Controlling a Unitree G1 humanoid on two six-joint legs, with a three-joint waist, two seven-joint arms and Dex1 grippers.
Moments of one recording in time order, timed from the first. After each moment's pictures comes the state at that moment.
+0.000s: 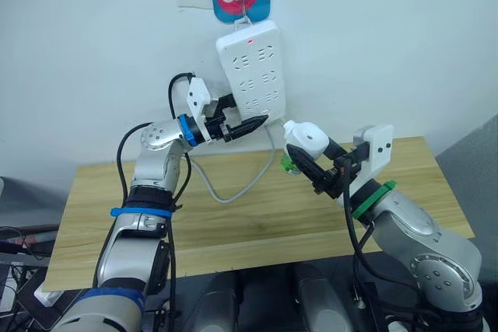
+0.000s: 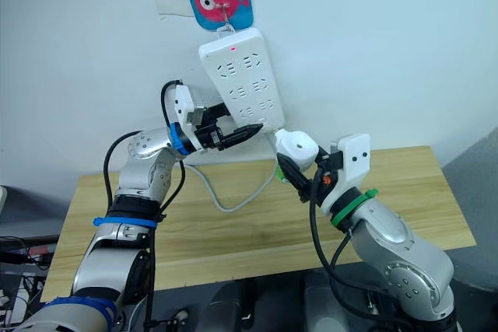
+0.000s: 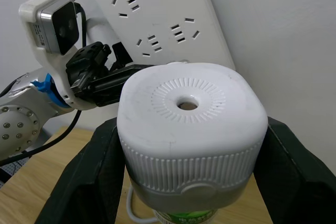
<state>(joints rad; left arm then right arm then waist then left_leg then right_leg) -0.79 0.37 0.04 0.49 -0.35 -0.06 -1.11 -0.21 -0.34 0.03 -0.80 0.84 0.80 -0.06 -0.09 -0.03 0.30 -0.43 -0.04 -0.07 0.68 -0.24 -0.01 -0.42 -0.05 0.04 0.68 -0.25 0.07</state>
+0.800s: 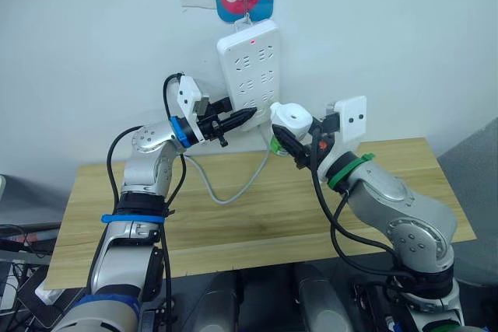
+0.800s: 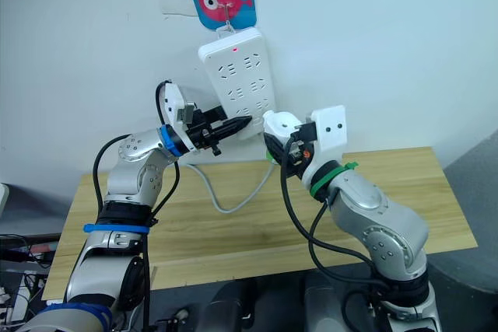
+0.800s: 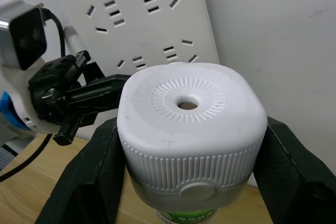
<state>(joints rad) -0.75 0.39 0.07 0.39 -0.37 0.05 -1.04 -0.45 -0.23 0.08 -0.67 0.74 0.94 -0.15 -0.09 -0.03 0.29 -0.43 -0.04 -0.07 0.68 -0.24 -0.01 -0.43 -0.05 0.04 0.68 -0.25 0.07</state>
